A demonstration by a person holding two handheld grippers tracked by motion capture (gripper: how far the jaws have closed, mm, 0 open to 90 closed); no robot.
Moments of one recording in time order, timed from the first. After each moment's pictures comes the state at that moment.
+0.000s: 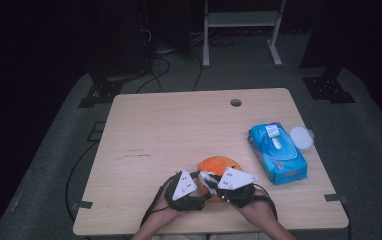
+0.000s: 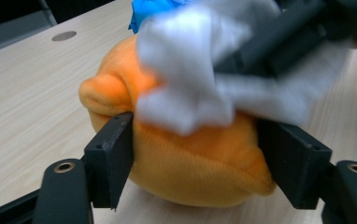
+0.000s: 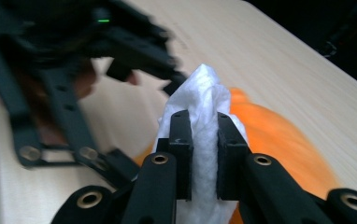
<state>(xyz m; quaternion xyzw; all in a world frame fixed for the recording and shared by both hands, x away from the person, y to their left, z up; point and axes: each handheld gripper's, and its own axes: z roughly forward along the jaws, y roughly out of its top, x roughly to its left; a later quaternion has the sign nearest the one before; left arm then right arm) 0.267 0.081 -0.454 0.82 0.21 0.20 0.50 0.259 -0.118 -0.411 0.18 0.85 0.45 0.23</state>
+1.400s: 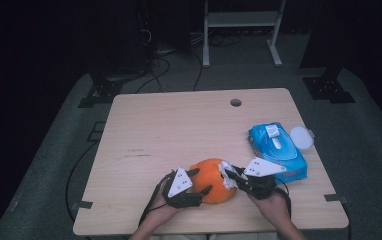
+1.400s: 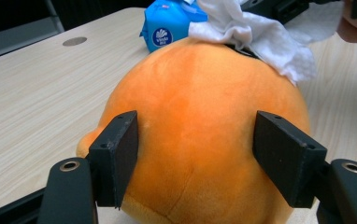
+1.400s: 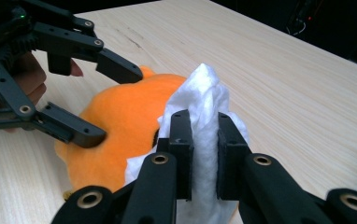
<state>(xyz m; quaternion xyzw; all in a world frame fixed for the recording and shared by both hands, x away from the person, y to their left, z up) 0.273 0.086 -0.457 0.80 0.22 0.20 0.51 0.273 -0.170 -0.415 0.27 0.81 0.48 0.22</state>
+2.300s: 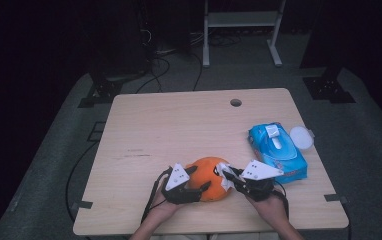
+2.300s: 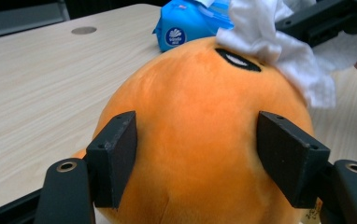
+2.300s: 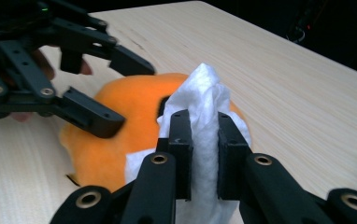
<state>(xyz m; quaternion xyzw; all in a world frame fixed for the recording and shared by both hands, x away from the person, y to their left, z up) 0.285 0.092 -0.459 0.79 0.27 0.17 0.53 0.274 -0.169 -0.421 0.27 0.80 0.48 0.22</state>
